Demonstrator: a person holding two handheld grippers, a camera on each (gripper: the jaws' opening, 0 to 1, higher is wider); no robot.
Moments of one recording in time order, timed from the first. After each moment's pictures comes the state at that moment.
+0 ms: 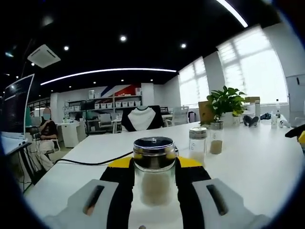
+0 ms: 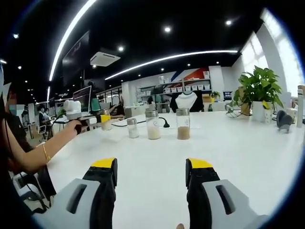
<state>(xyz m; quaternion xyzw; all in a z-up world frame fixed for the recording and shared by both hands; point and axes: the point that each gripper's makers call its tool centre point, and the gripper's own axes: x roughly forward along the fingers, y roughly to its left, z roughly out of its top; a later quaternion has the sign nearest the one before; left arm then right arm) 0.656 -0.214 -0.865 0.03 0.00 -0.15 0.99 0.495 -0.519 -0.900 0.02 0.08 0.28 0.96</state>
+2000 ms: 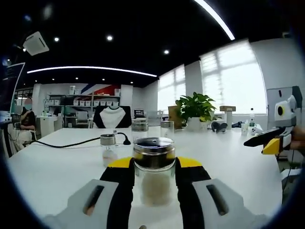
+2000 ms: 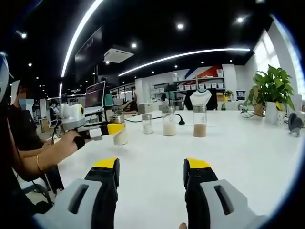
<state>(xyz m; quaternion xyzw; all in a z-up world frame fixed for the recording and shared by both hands) 0.570 -0.324 -0.893 -0.01 -0.01 -0.26 0.97 0.481 -0.494 -0.910 0.00 0.09 0.34 0.94</state>
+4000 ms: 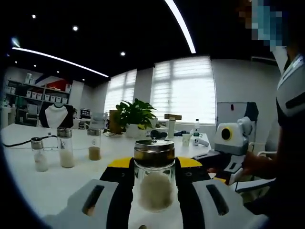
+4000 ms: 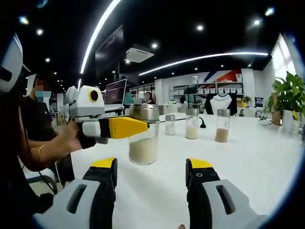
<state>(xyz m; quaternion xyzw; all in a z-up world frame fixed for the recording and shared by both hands) 0.493 -0.442 -0.858 -0.06 -0.02 -0.49 0.87 0.464 -0.456 -0.907 -0.02 0.07 0.42 0.90</state>
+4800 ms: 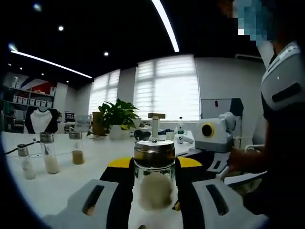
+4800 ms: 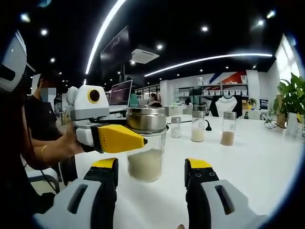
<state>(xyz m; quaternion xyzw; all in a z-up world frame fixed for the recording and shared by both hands) 0.461 -0.468 -0.859 -0.03 -0.03 -0.57 0.82 0.459 -0.446 -0.904 -0.02 0.06 0.45 0.89</state>
